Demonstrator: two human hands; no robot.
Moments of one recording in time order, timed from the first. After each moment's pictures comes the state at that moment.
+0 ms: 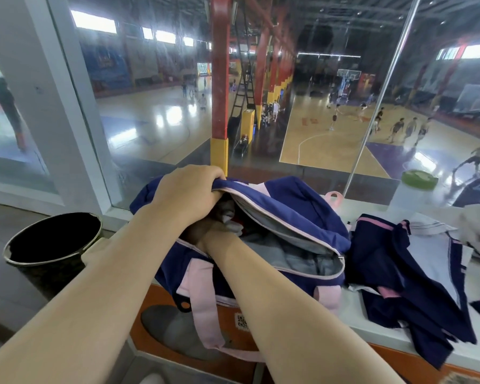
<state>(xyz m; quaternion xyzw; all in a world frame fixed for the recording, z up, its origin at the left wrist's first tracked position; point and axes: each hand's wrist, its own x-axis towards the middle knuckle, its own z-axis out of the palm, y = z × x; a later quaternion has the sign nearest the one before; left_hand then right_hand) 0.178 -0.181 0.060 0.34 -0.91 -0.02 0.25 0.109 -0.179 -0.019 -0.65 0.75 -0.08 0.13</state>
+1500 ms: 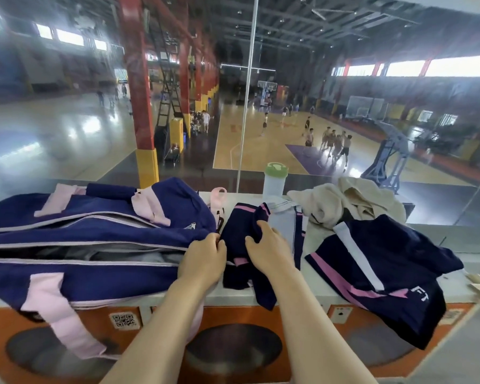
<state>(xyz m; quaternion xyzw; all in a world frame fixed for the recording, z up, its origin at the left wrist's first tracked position) 0.004 0.013 -0.042 0.36 -0.87 -0.28 0.20 -0.105 0.112 -0.028 -0.29 0.91 -0.30 0.05</state>
